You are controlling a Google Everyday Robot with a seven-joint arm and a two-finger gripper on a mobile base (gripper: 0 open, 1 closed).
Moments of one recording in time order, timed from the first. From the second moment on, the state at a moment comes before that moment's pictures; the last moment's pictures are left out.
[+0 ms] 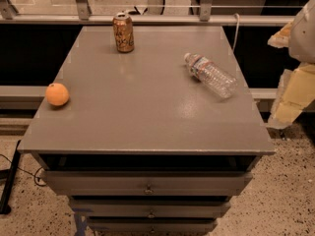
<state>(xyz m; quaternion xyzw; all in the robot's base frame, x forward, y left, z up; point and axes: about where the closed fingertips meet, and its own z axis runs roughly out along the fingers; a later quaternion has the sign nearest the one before) 0.438 -0.216 0.979 -0.60 0.78 -0.04 0.16</state>
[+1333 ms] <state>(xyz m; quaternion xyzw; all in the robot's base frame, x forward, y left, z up) 0.632 -0.043 0.932 -0.60 0.72 0.08 0.35</state>
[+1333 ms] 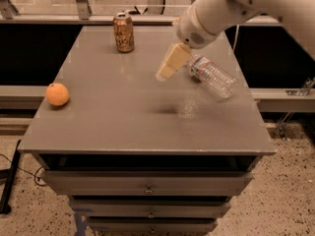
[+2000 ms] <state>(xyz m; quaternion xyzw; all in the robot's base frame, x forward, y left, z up) 0.653 -0.033 0.926 -0.58 0.71 0.08 0.38</state>
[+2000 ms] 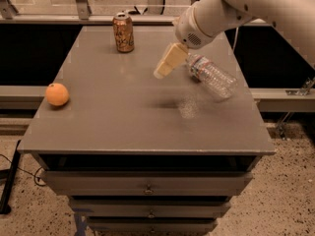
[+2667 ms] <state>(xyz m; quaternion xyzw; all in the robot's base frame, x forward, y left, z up) 0.738 -0.014 0.890 -0.50 0.73 0.12 0.45</state>
